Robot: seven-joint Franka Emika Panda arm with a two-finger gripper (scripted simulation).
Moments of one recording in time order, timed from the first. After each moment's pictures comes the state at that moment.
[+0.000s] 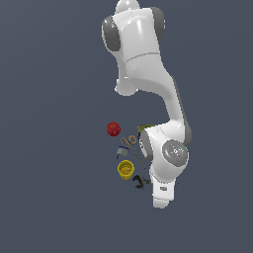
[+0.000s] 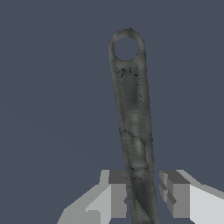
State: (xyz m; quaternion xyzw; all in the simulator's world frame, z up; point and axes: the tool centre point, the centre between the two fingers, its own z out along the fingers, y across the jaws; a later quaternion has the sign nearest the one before) arm 0.144 0.128 0.015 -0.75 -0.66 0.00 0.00
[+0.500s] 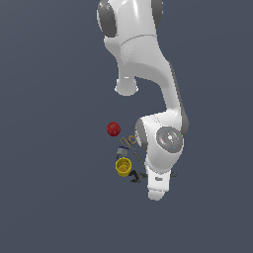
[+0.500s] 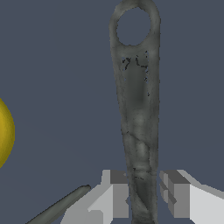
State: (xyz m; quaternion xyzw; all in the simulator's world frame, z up) arm 0.125 0.109 0.050 -0.75 -0.66 0.00 0.00
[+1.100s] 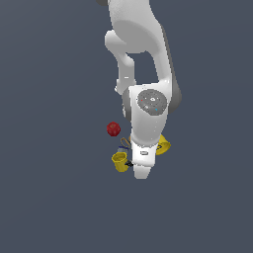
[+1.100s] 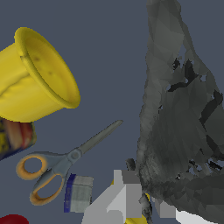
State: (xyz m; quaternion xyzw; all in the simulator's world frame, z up) arm 0.078 0.057 0.131 -0.75 -0.66 0.00 0.00
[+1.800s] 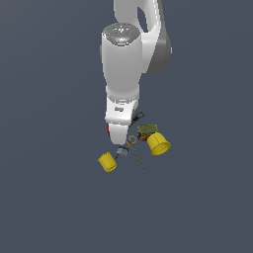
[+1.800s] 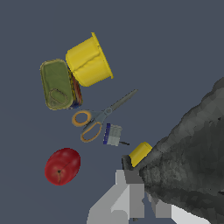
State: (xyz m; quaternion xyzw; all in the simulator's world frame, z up) arm 0.016 -0.010 0.242 -0.75 -0.66 0.00 0.00
